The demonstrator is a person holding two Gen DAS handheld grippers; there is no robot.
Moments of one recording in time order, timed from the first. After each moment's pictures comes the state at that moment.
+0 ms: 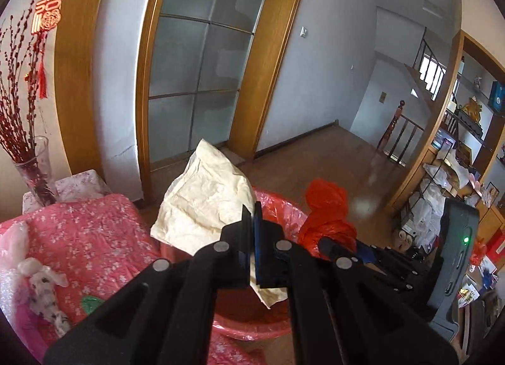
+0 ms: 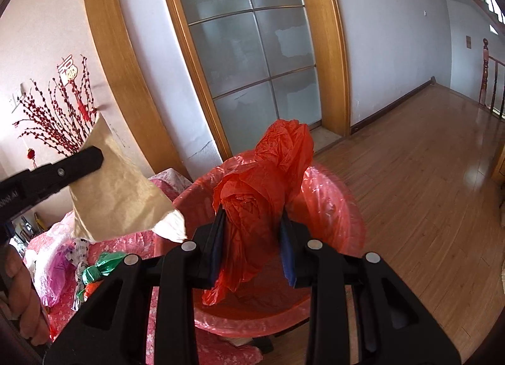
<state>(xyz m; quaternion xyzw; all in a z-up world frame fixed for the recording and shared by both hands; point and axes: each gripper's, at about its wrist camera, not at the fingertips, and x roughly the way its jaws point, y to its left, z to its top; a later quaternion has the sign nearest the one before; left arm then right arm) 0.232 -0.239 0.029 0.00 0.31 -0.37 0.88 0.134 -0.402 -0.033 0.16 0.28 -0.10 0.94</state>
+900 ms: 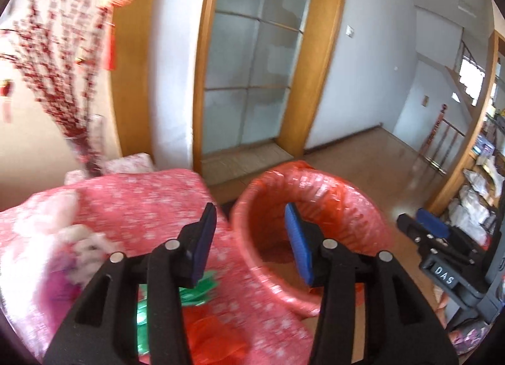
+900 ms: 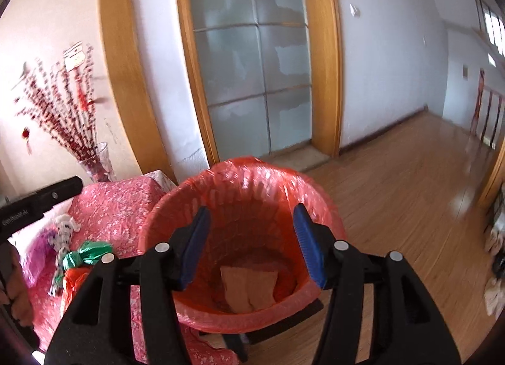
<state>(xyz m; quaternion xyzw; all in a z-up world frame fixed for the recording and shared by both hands) 0.215 -0.158 0.000 0.01 0.30 -0.25 0.92 0.115 -0.382 -0.028 0.09 0.25 -0.12 0.96</state>
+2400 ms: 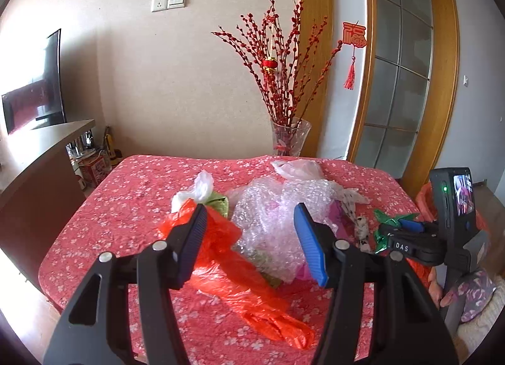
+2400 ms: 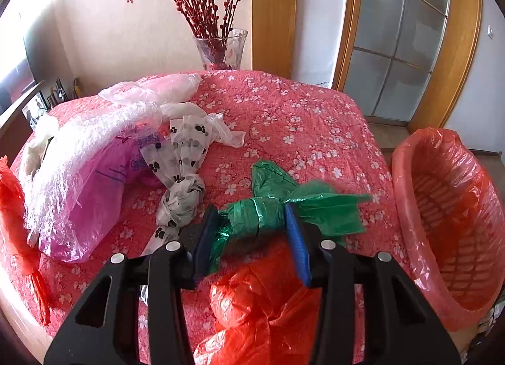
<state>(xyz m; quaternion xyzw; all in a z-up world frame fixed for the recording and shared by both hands) 0.098 0.104 -0.007 -0.03 0.25 0.04 0.97 0.223 -0.142 -0.102 -0.03 0.41 0.07 0.91</state>
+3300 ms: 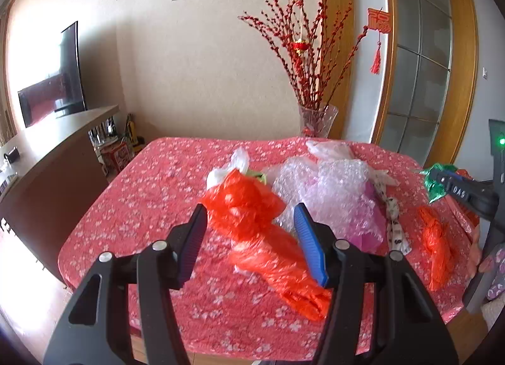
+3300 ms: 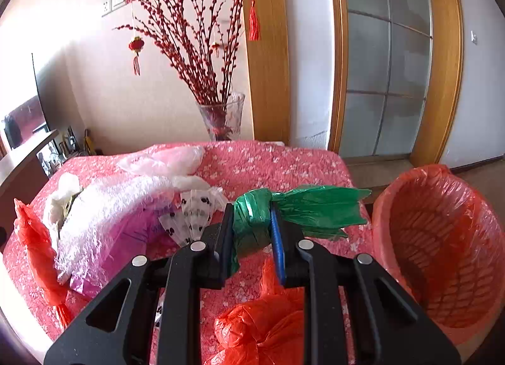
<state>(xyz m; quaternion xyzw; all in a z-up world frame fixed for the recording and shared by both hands) 0.087 0.128 -0.027 -0.02 0.28 0.09 0.95 0.206 -0.161 -0.059 0.02 0.29 0.08 0.95</state>
